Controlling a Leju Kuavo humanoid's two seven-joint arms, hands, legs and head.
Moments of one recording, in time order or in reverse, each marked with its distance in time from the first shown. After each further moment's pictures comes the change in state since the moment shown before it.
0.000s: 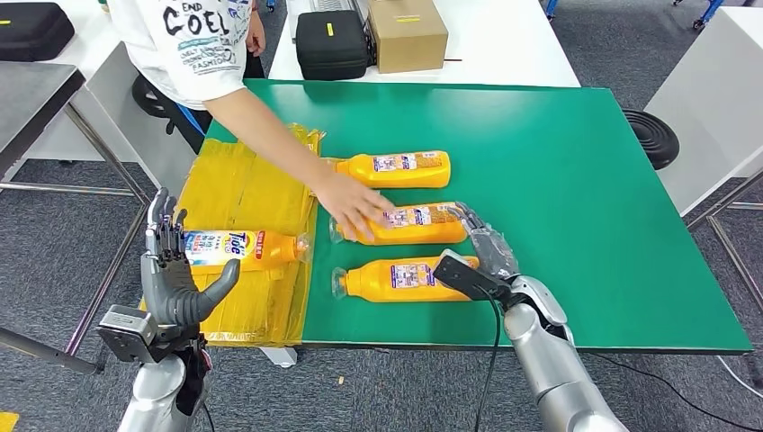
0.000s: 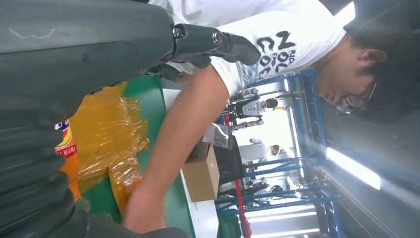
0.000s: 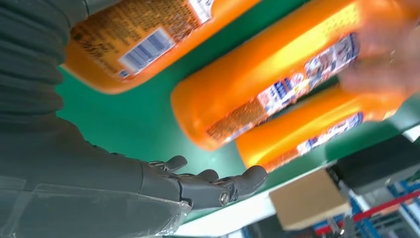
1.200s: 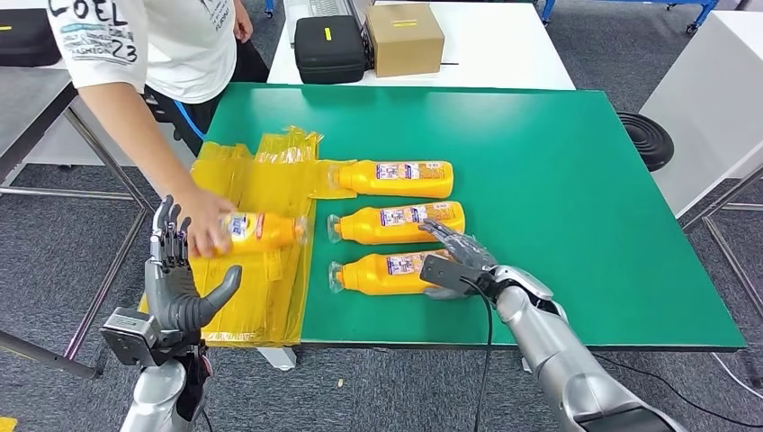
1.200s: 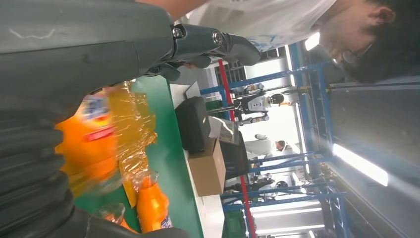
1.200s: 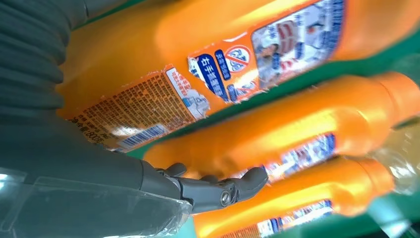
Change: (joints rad) left arm 0.015 0.000 0.014 0.027 0.004 -0.017 0.000; right arm -0.167 -0.062 0.201 0.267 -0.089 0.220 0.007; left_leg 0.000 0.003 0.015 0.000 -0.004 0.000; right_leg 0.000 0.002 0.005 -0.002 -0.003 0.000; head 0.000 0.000
